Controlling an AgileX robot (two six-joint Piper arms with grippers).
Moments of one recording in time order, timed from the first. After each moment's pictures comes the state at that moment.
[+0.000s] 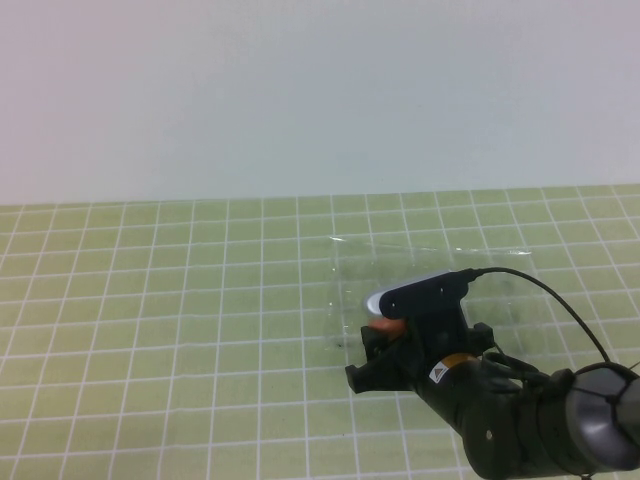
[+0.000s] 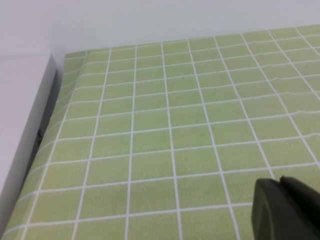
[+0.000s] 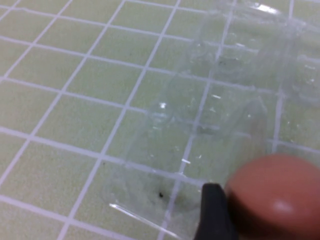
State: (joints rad) right arm 0.71 2.00 -0.84 0.67 -0.58 -0.34; left arm 0.05 0.00 0.00 -0.08 0.35 0.17
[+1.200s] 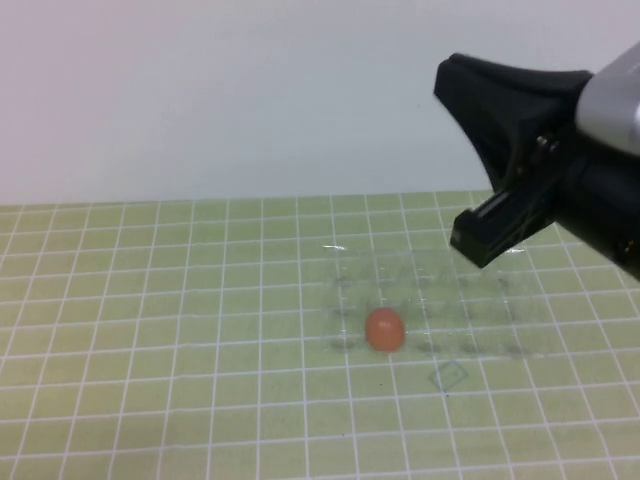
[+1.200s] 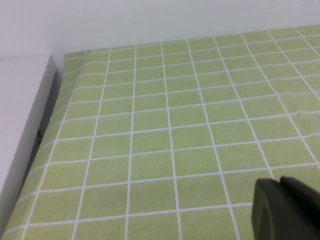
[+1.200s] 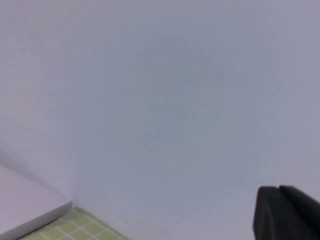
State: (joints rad) right arm 0.72 1.16 -0.83 0.31 -0.36 -0.42; left arm 0.05 0.00 0.00 -0.08 0.35 0.17
